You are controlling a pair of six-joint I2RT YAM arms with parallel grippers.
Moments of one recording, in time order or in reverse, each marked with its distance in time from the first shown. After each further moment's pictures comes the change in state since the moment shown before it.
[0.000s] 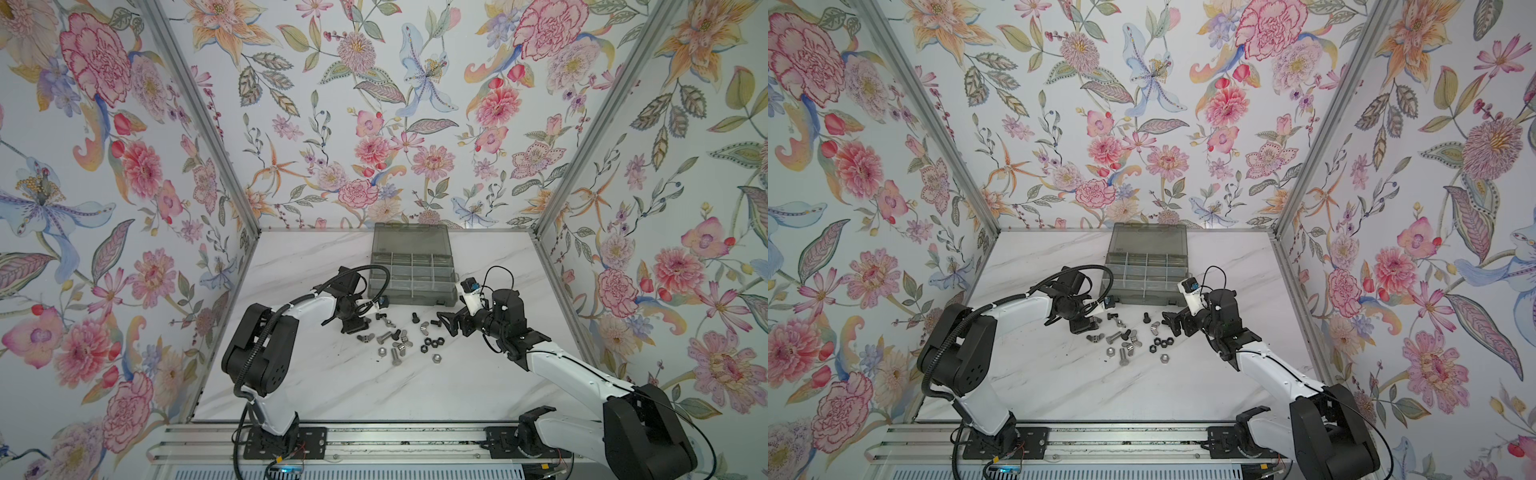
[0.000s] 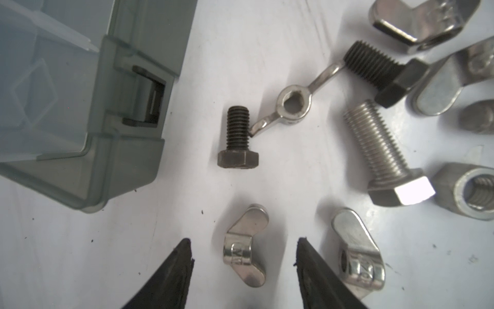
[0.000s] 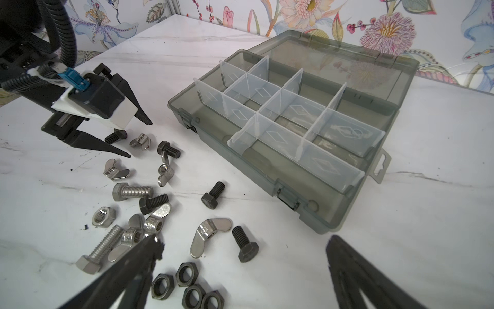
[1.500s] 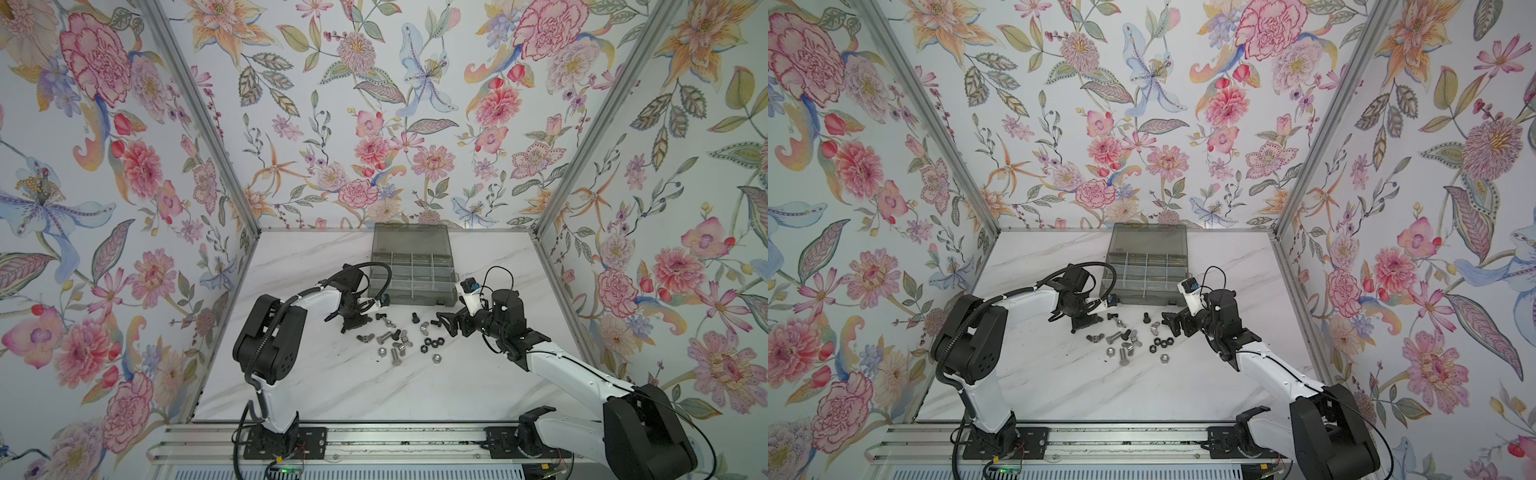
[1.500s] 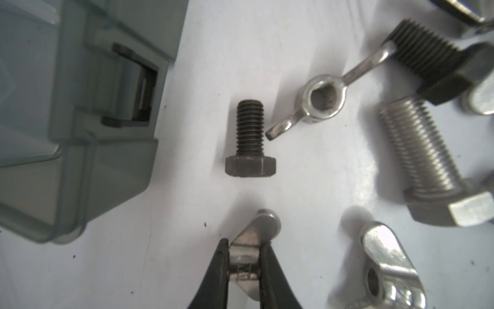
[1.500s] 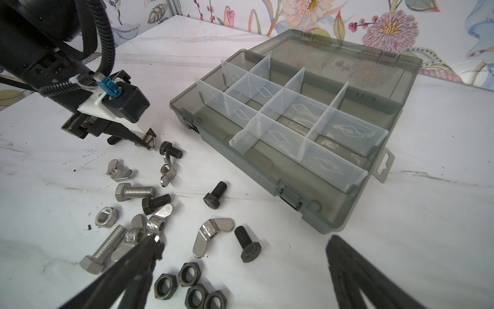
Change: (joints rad) left arm 0.010 0.089 0.083 -0.056 -0.002 -0.011; right arm 0.003 -0.001 -0.001 0.000 -0.002 0.008
